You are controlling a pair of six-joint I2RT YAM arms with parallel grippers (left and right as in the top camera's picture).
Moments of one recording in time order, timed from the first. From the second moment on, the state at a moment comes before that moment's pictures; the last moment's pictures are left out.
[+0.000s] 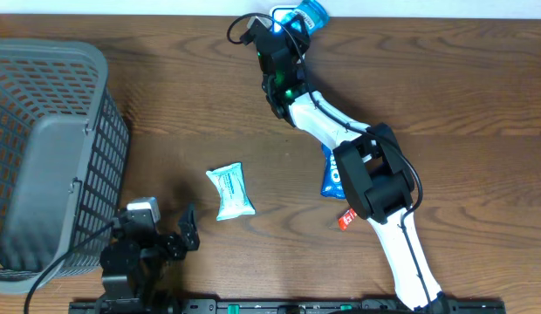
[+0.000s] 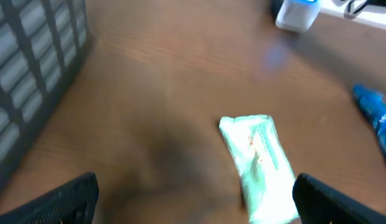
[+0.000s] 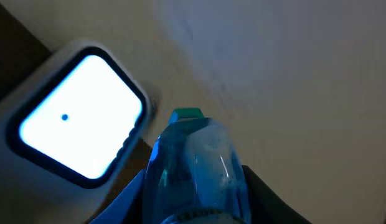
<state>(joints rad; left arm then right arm) 0.03 0.05 0.28 -0.76 0.13 -0.20 0.55 2.46 1.88 0.33 0.81 -0.93</state>
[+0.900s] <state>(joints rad) 0.03 0.05 0.28 -0.98 0.13 -0.20 0.02 2.46 1.91 0.09 1.42 -0.93</state>
